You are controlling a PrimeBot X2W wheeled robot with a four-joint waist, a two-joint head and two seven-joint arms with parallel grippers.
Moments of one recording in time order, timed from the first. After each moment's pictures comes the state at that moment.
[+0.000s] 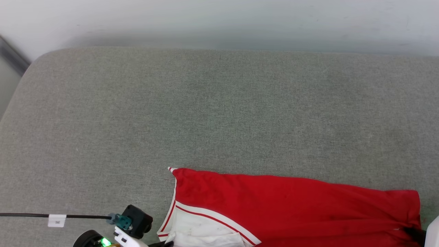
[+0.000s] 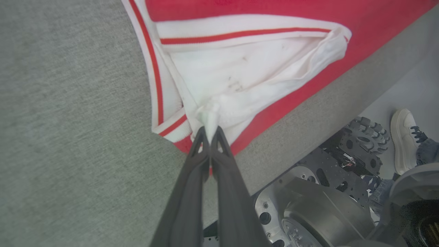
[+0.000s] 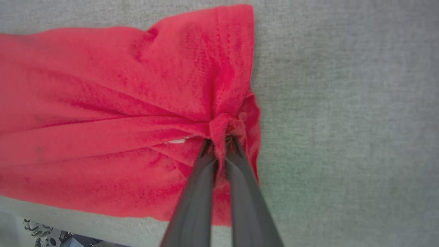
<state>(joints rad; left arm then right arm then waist) -0.12 0.80 -0.77 -0.21 -0.87 0.03 0.41 0.08 -0.37 -0.20 0.05 0.56 0.13 0.84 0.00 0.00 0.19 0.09</state>
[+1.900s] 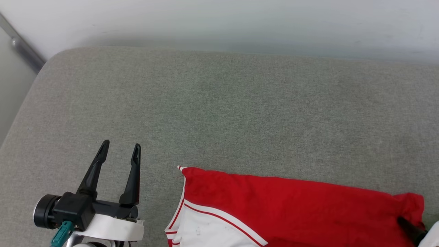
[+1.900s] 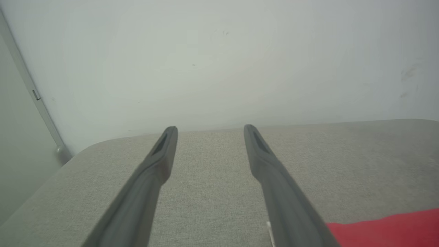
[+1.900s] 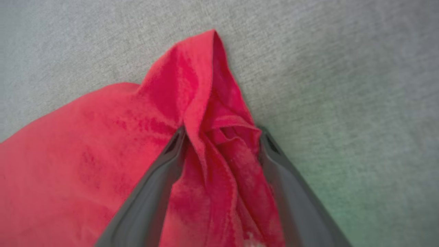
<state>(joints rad) 0.00 0.27 -0.13 -0.10 -0.25 -0.02 -0.26 0.02 -0.13 -0.43 0.18 0.50 0.13 0.73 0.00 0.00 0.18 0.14</state>
